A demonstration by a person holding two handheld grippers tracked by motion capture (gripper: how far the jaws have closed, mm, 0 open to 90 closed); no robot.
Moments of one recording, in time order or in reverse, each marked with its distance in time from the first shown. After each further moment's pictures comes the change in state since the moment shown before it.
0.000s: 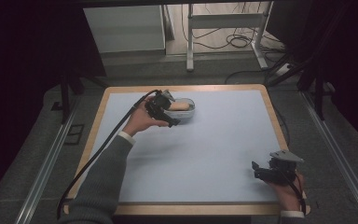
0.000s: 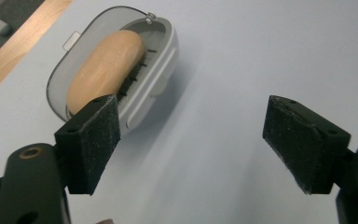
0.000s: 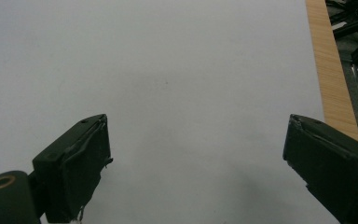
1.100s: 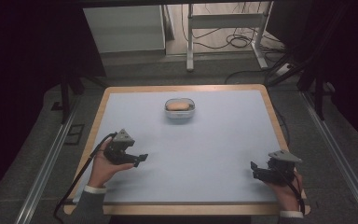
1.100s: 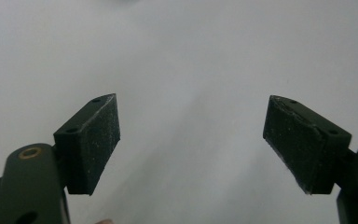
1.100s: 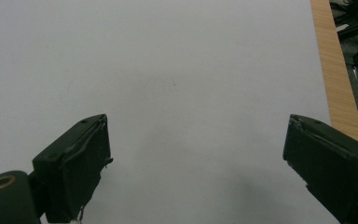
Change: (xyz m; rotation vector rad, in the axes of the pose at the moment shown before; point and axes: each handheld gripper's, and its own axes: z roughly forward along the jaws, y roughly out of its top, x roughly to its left) left arm -0.062 -0.167 -0.050 -0.116 0.081 -0.265; right arm 0.004 0.001 -0.001 -0.002 0.003 -0.011
